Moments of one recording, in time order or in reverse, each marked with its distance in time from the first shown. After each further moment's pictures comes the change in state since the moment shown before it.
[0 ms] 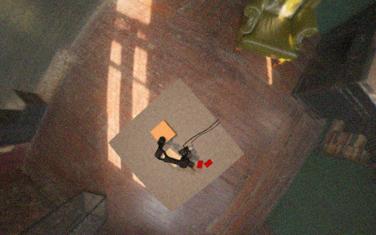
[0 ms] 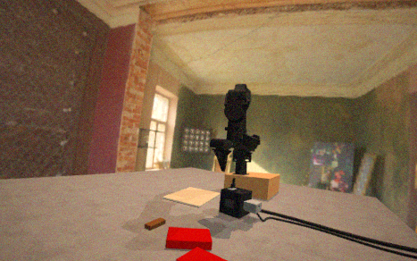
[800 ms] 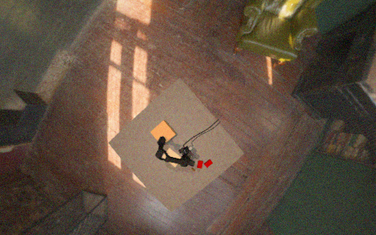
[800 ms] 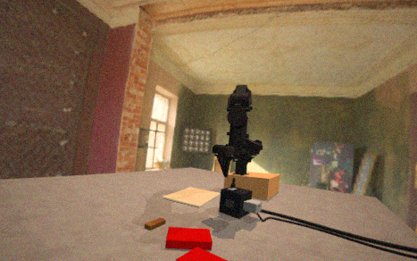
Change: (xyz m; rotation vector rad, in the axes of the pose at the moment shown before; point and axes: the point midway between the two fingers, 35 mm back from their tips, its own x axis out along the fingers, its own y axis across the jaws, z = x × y) arm 0.017 0.006 0.007 -0.014 0.007 0.018
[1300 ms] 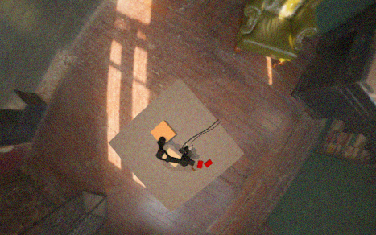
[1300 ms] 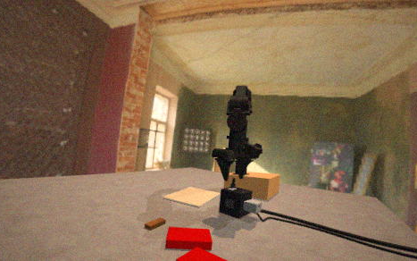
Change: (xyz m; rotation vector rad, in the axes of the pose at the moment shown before) arm 0.012 0.001 0.000 0.001 0.002 0.003
